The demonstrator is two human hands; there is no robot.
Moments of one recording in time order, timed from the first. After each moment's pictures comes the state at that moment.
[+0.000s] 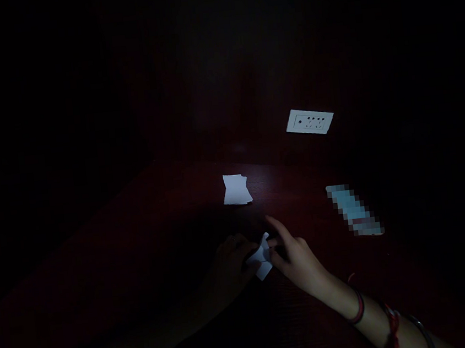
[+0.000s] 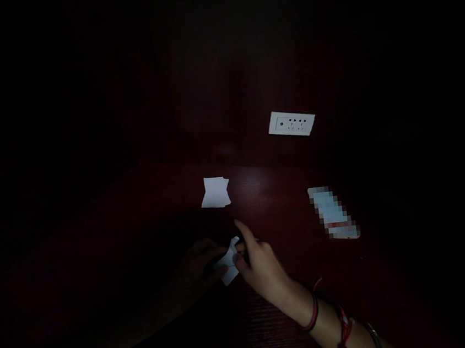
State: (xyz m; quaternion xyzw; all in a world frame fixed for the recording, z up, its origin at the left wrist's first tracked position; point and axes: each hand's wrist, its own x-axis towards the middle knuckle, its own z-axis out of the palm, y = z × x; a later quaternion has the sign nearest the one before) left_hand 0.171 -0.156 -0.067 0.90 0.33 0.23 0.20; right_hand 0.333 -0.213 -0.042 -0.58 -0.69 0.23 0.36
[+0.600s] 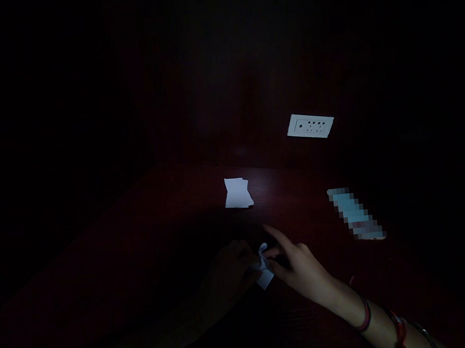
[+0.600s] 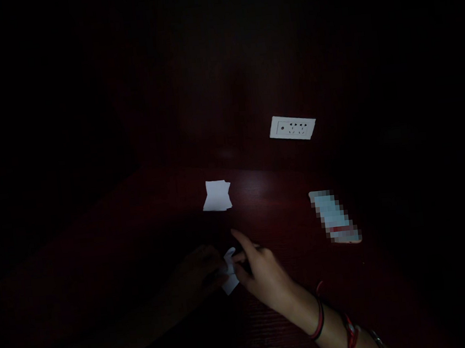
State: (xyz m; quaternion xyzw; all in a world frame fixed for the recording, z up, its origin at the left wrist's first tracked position) left_hand 0.167 -0.156 -0.064 0.93 0.27 0.21 0.15; right_hand 0.335 -0.216 -0.040 -0.56 -0.73 0.23 0.33
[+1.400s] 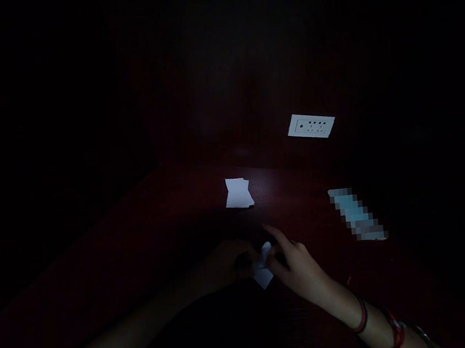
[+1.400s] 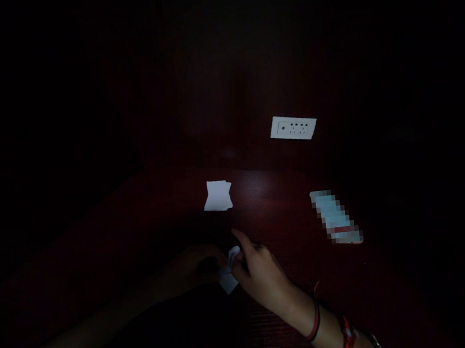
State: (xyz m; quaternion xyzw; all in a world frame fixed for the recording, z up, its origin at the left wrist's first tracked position) left_hand 0.158 -0.135 -0.048 0.89 0.19 0.18 0.38; right_hand 0.329 -0.219 -0.036 -0.59 -0.71 0.20 0.33
